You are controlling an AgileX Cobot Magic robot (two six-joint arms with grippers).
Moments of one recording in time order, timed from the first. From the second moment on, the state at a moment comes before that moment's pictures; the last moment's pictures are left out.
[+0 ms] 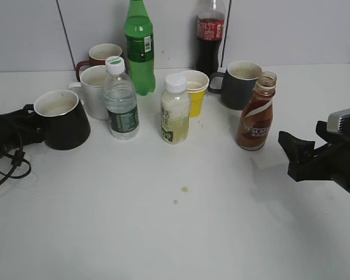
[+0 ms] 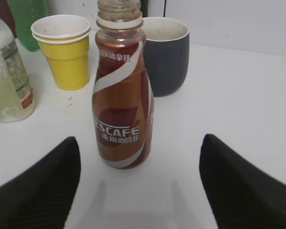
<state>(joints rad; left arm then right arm) 0.04 2.23 -0.69 0.26 -1.25 -0.14 0.25 1.75 -0.22 -0.04 -1.21 -0.05</state>
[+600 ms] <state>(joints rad) 0.04 2.26 -0.82 0.39 -1.19 -0.14 0.25 1.75 -0.22 -0.04 -1.21 -0.05</state>
